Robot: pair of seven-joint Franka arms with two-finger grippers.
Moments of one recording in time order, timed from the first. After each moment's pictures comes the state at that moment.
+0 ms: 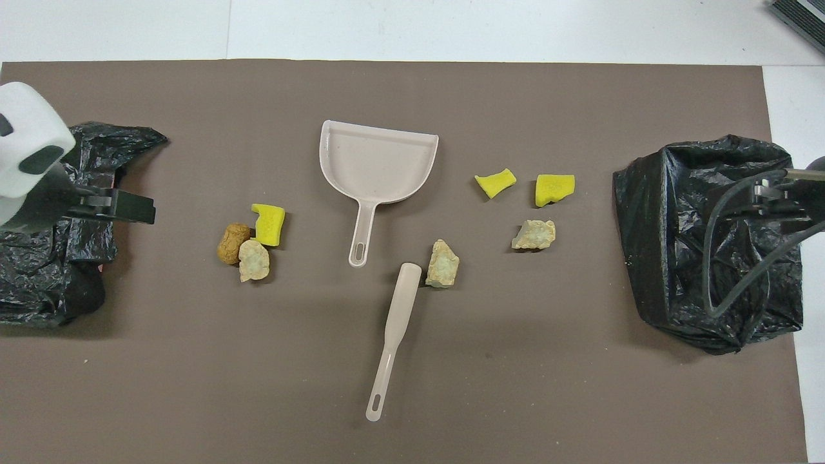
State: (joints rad) left arm -0.13 -0.04 -0.06 -1.66 -0.04 1.67 -0.01; right arm 0.07 0.00 -0.05 -1.51 0.00 1.48 0.17
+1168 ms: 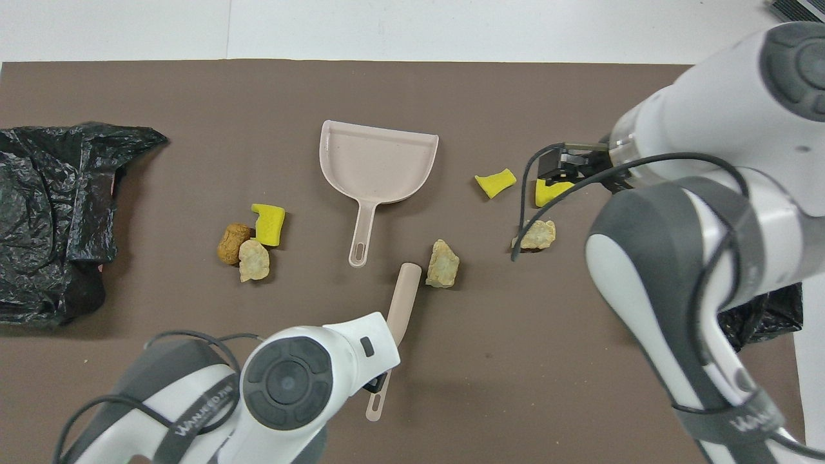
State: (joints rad) left arm -0.71 -0.18 -0.07 -2.26 -0.04 2.03 -0.30; right arm 0.30 0.22 -0.01 -1.51 0.00 1.79 0.44
